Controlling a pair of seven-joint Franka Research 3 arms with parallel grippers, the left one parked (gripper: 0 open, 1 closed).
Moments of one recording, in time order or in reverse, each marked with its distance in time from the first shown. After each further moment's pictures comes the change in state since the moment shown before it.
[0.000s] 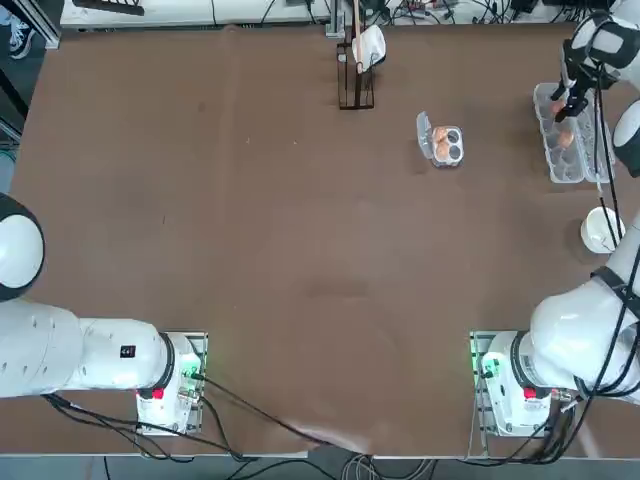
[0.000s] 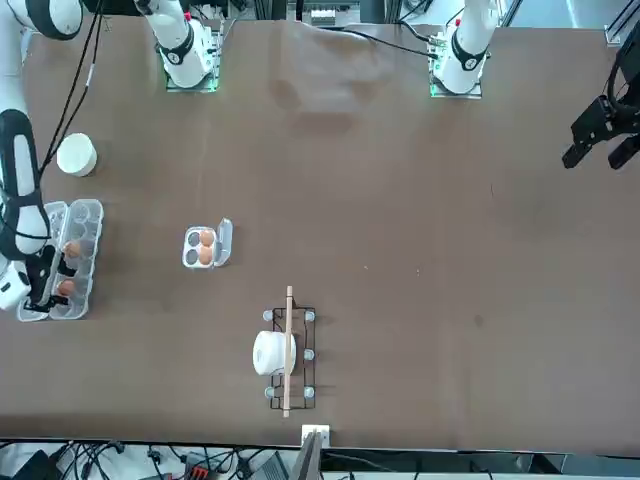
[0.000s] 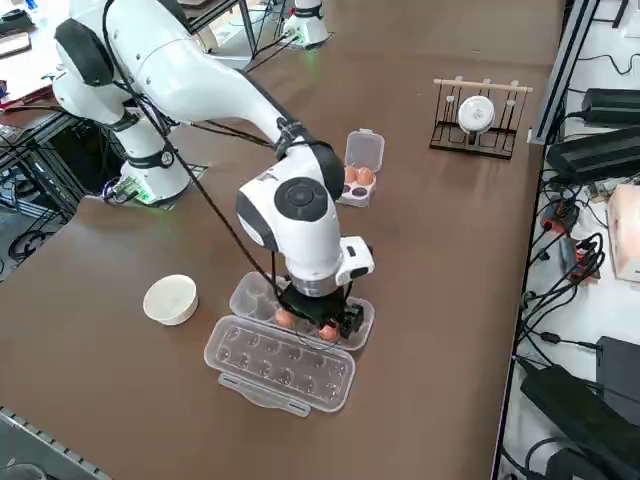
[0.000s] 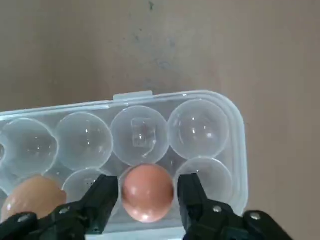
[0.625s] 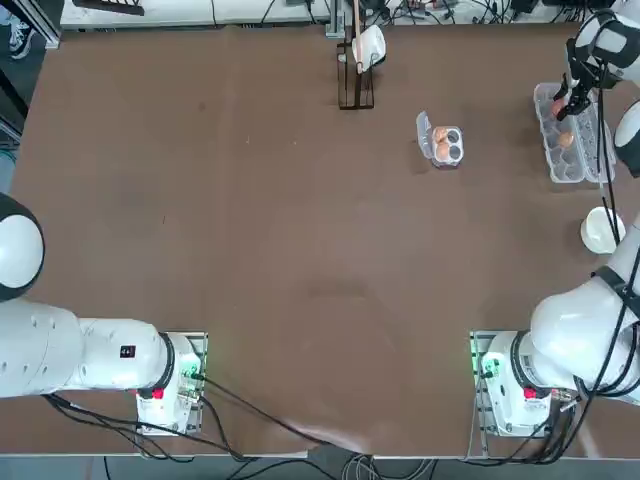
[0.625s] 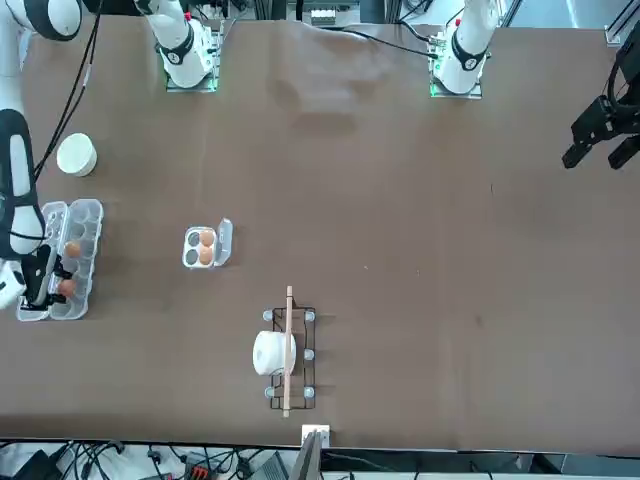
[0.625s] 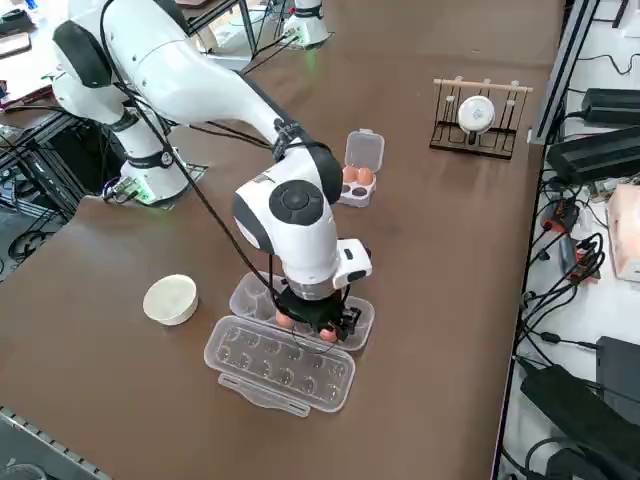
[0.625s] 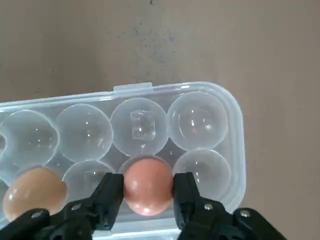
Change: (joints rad) arm -0.011 0.003 0.001 0.014 0.007 -0.012 -0.016
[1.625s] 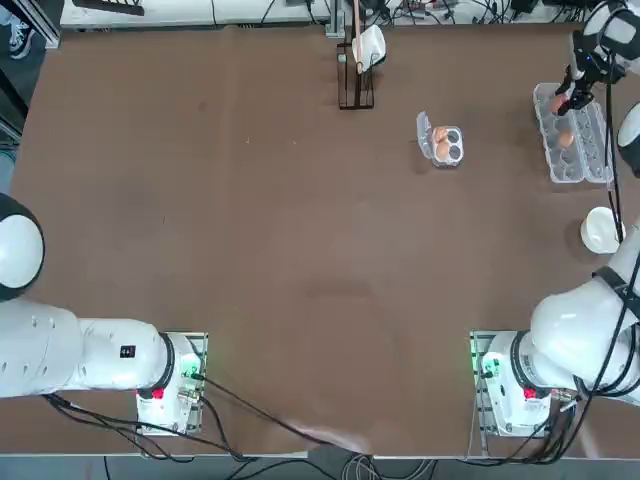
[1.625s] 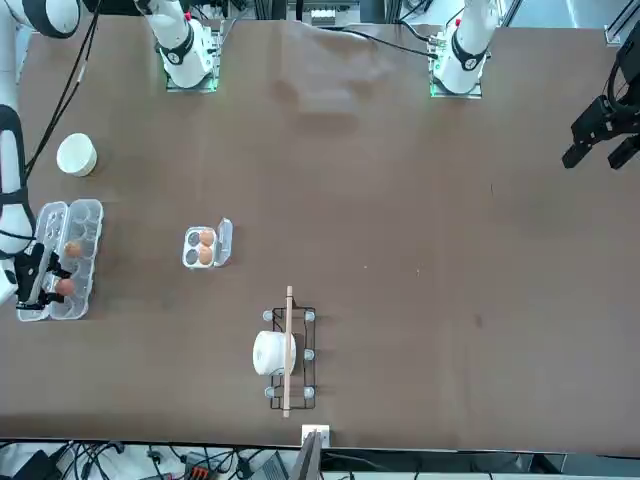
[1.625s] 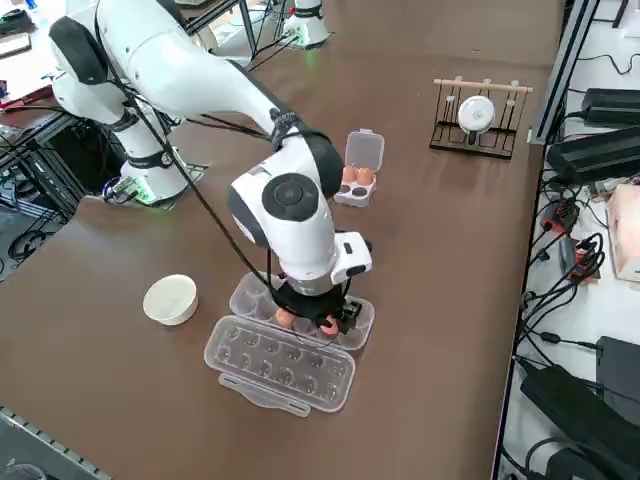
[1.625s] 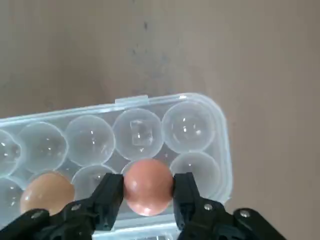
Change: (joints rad) arm -0.004 -0.035 0.004 0.024 0.054 -0.071 0.000
